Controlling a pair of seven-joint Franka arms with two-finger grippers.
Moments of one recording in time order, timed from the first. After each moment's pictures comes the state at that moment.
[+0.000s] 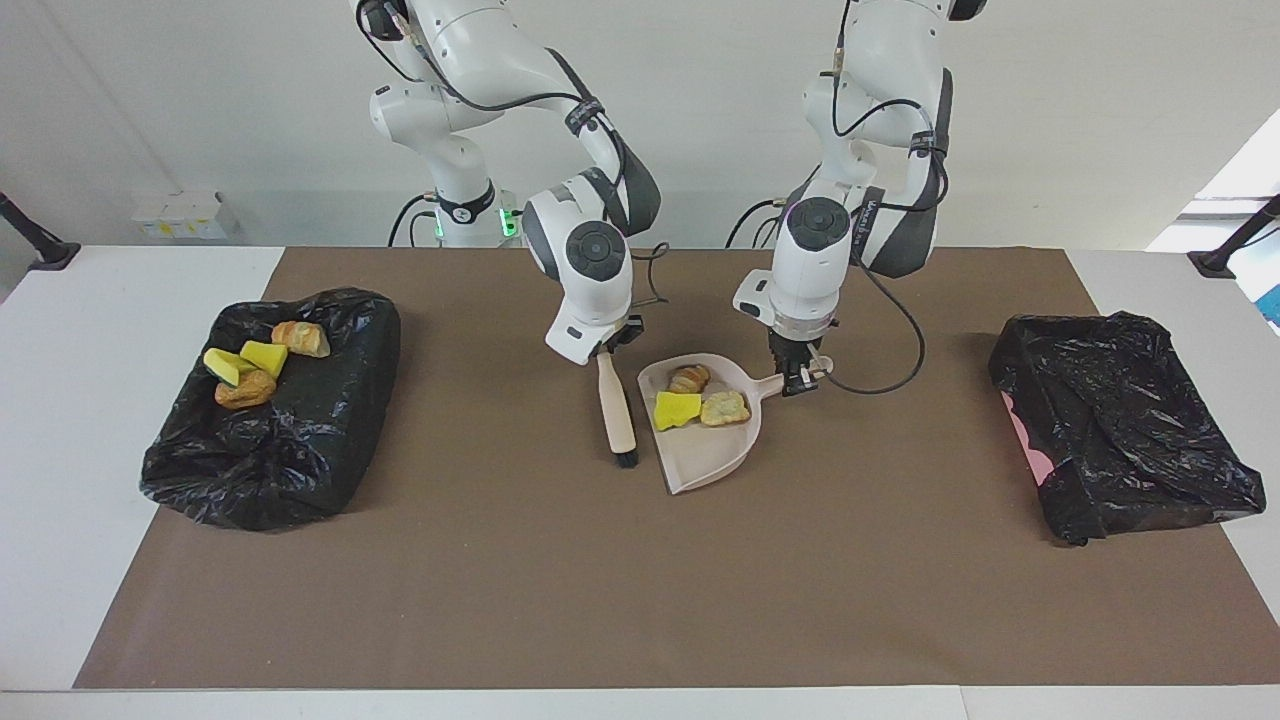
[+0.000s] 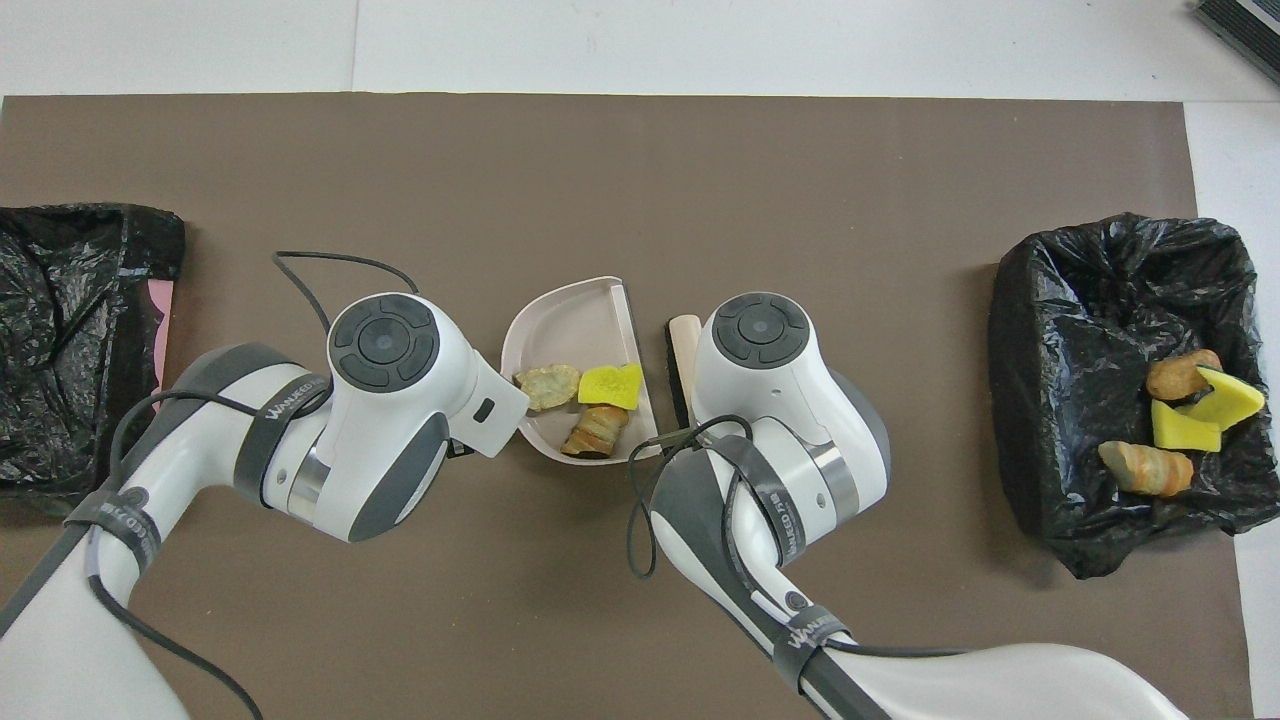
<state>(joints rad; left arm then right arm) -0.46 0.16 -0.01 -2.04 0.09 2.16 0.90 0.41 0.29 0.12 -1.89 0.08 1.91 0.29</state>
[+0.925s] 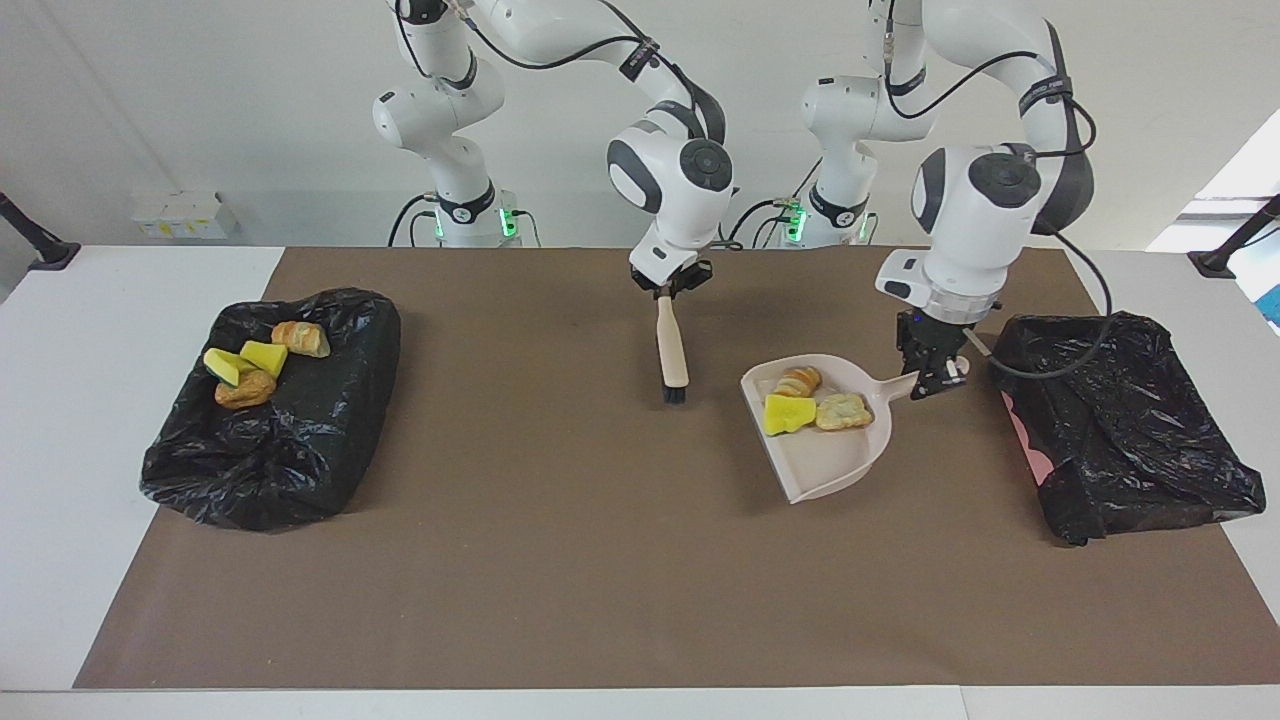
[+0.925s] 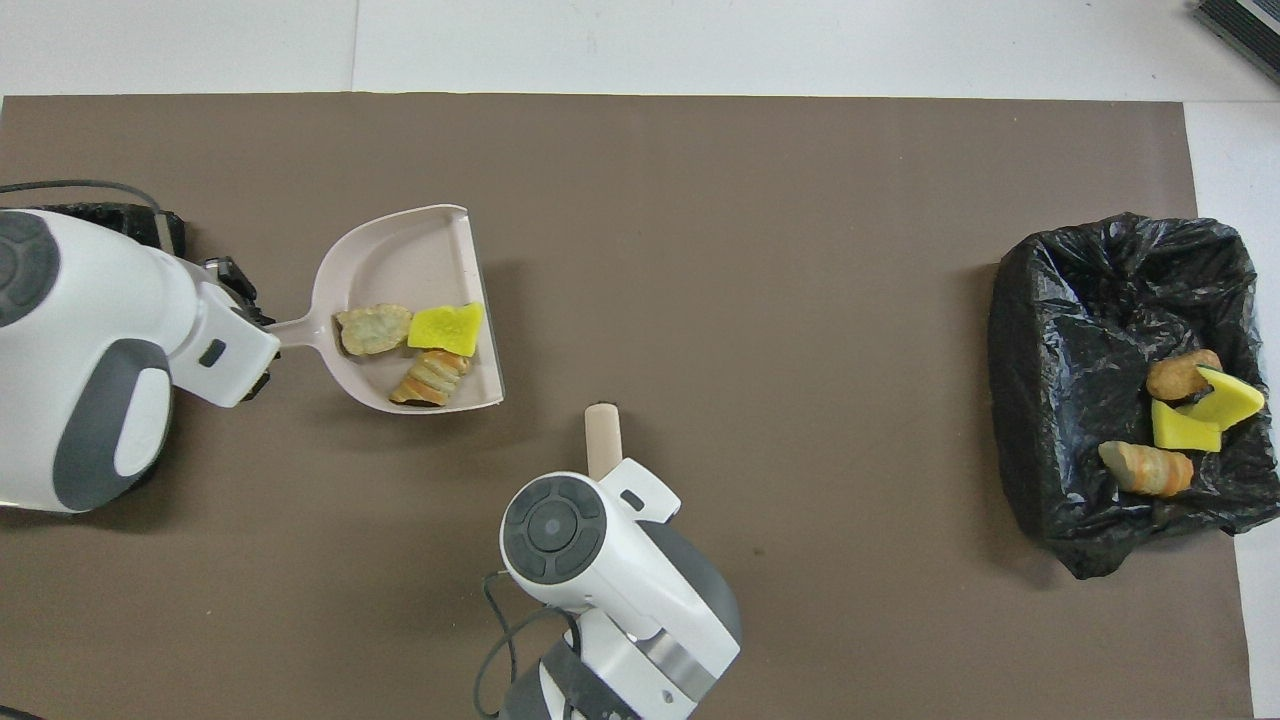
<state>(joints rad) -0.12 0.02 0.01 -2.00 0.10 2.09 1.24 0.72 0.22 0.14 -1.94 0.11 1.95 0.75</state>
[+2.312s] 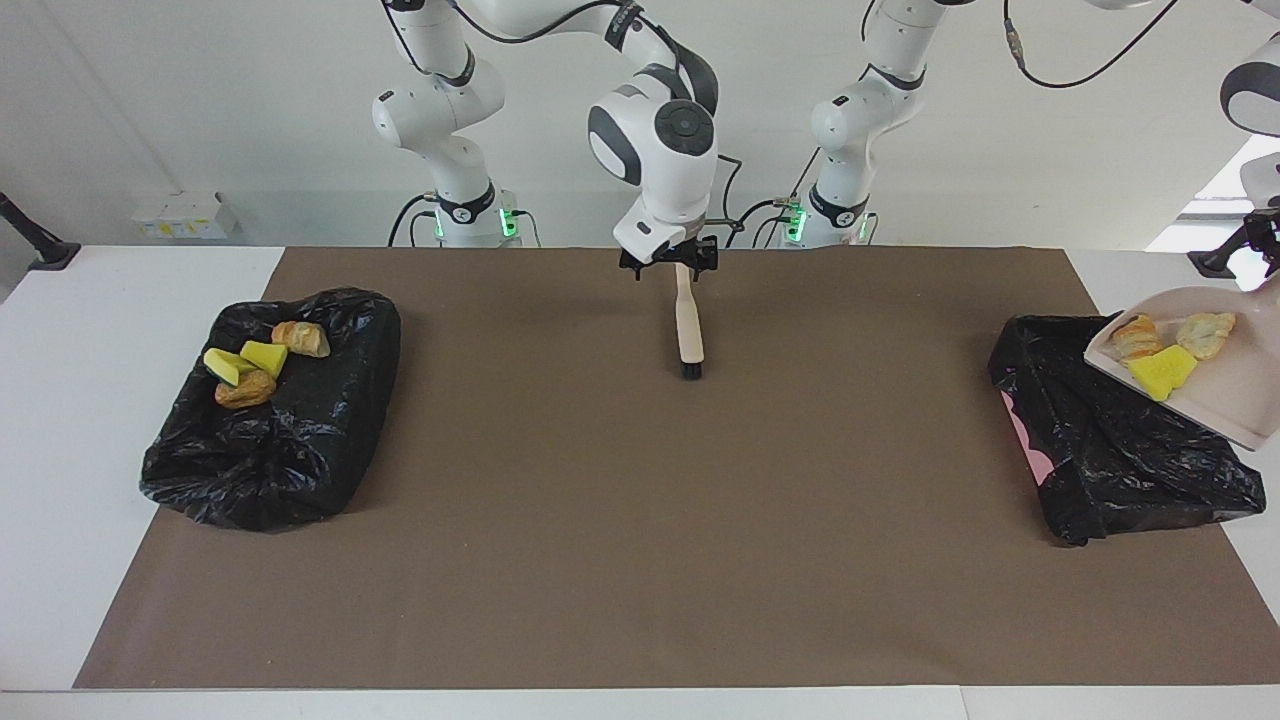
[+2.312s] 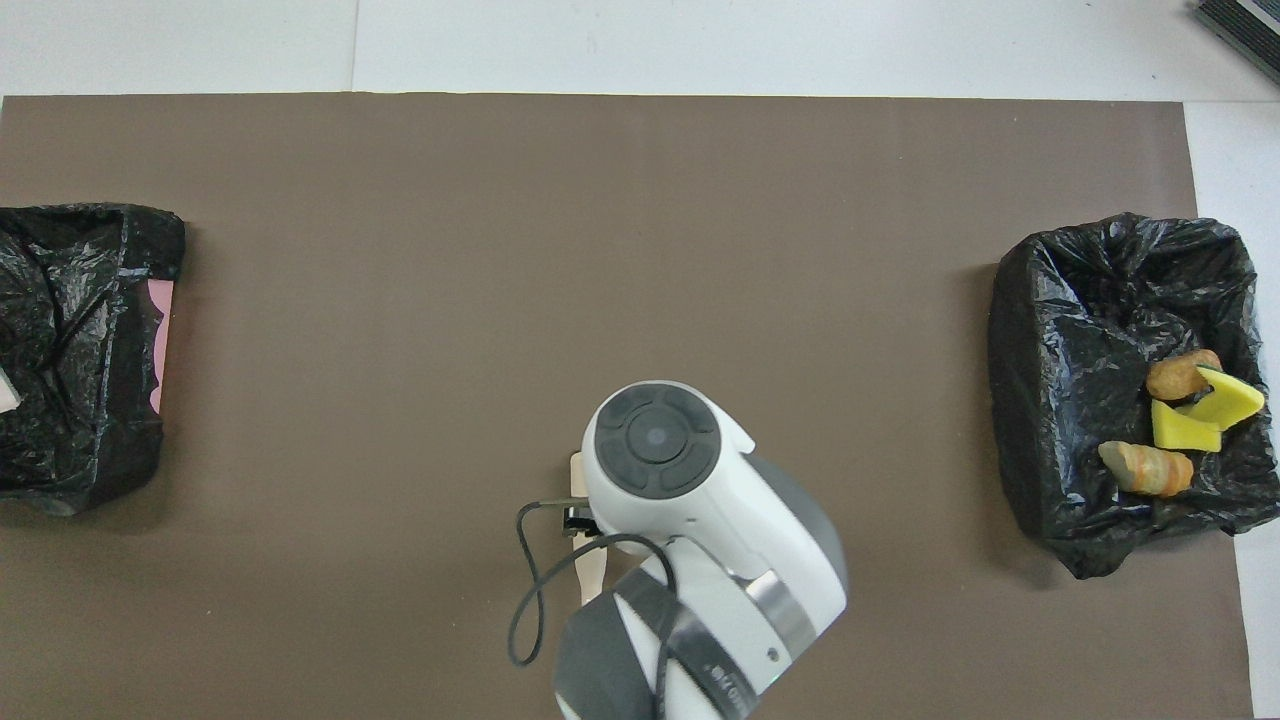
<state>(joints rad) 0.50 0.08 0.01 -1.70 0.47 2.03 1.48 0.56 0.14 0.12 -1.81 0.14 1.79 0.66</state>
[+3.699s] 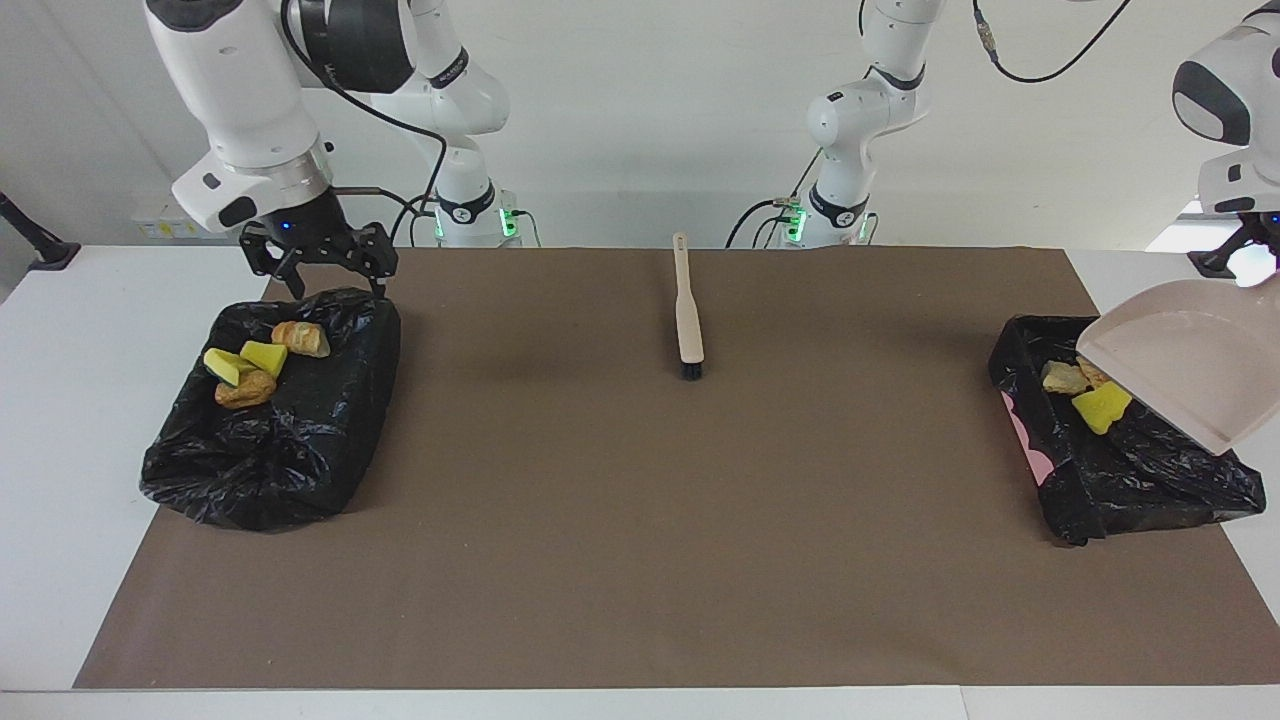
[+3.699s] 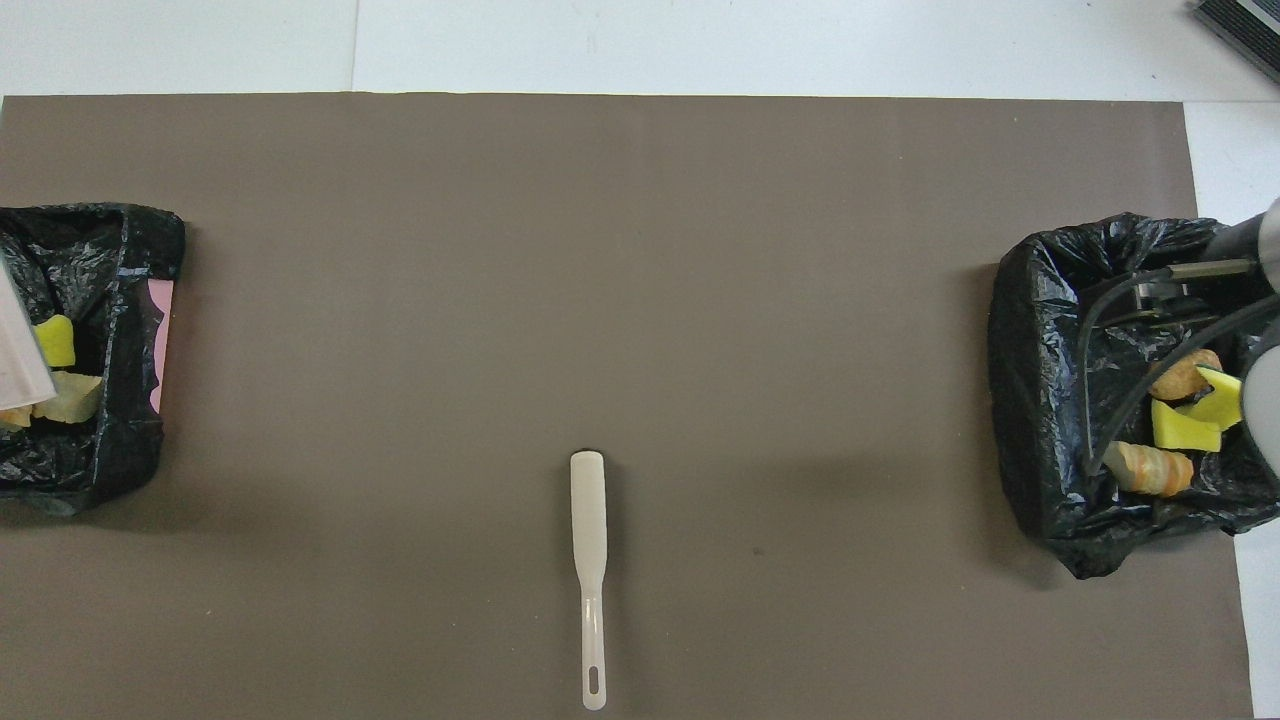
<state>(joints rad) 0.33 0.03 -0.03 -1.70 0.53 1.93 1.39 -0.09 0.02 0.10 -1.55 -0.06 1.56 0.03</state>
